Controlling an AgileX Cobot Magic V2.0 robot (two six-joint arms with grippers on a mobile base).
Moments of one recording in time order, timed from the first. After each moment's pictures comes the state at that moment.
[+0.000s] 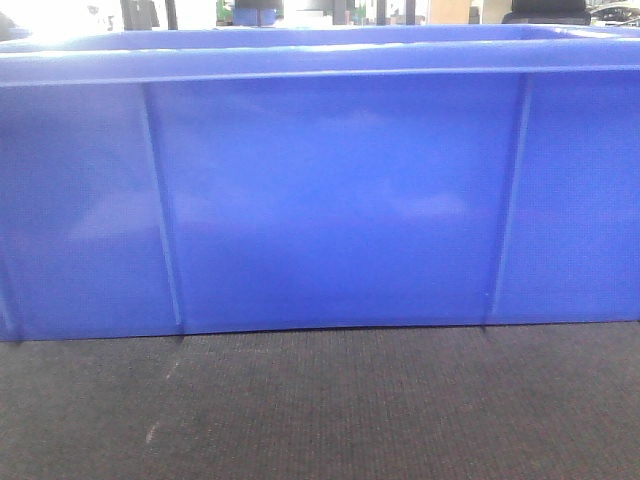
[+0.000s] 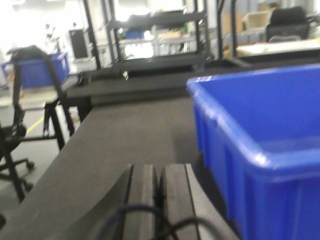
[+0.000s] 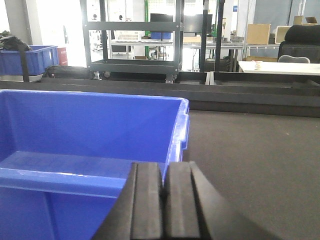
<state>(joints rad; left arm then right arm) 0.06 0.00 -0.19 -0.01 0.26 0.15 0.27 0.01 -0.40 -0.07 0.44 0.09</state>
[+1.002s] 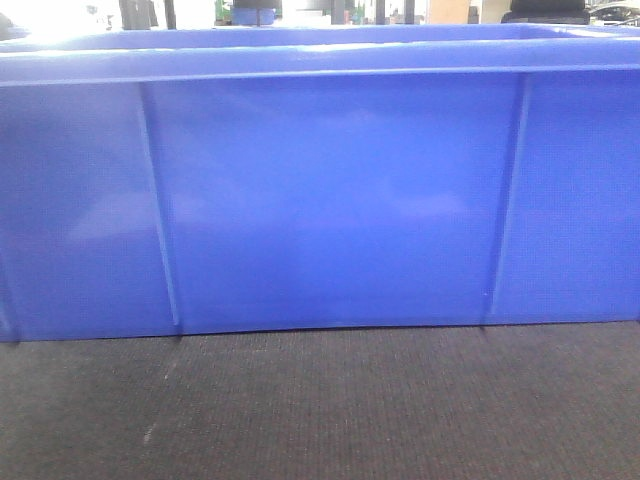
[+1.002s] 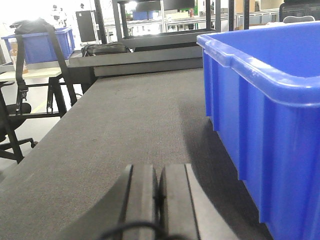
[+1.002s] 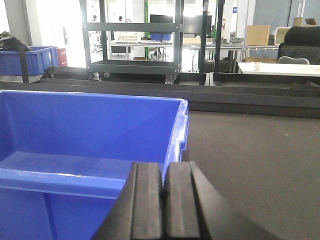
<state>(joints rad) 0.07 0.00 0.00 -0.02 0.09 0.15 0.27 0.01 -0.40 -0.07 0.43 0.08</state>
